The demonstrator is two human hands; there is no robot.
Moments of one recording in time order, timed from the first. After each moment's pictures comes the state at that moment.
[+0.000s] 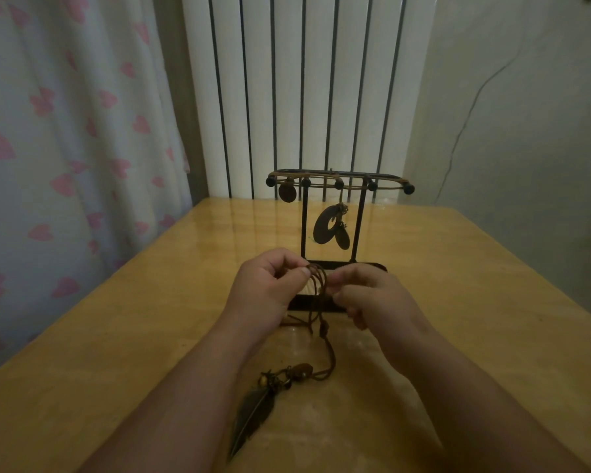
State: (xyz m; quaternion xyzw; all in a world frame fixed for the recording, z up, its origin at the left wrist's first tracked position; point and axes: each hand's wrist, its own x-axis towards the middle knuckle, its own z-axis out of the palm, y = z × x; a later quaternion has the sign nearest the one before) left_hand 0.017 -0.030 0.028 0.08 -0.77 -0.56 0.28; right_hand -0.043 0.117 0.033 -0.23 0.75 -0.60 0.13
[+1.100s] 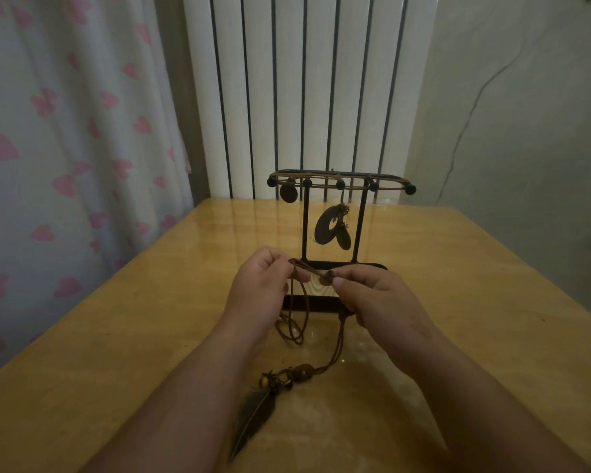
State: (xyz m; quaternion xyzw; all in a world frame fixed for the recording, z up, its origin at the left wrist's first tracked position) left_hand 0.014 -0.029 0.030 0.15 -0.73 -0.61 0.27; right_hand -0.039 0.118 0.034 -0.27 0.77 -0.58 0.08
